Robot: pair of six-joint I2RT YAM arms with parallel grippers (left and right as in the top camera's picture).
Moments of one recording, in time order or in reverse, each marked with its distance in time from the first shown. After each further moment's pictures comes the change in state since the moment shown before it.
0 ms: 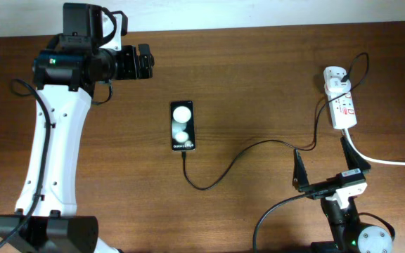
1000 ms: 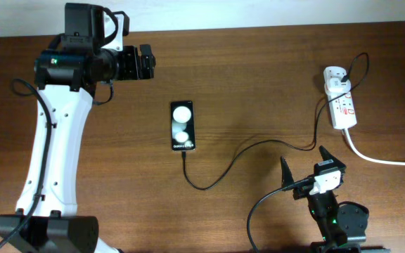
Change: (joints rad) left arm -0.007 0.000 0.000 -0.002 0.000 0.000; right arm 0.000 0.000 -0.187 -0.112 -0.001 0.000
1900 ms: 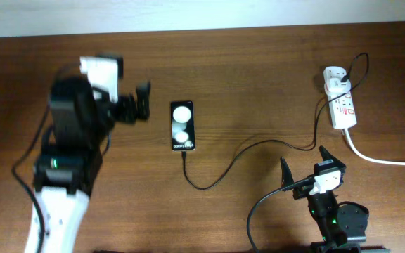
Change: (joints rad) left arm -0.012 -0.610 -0.813 0.669 -0.043 0.130; right arm 0.000 -0.001 0.000 0.001 0.000 0.000
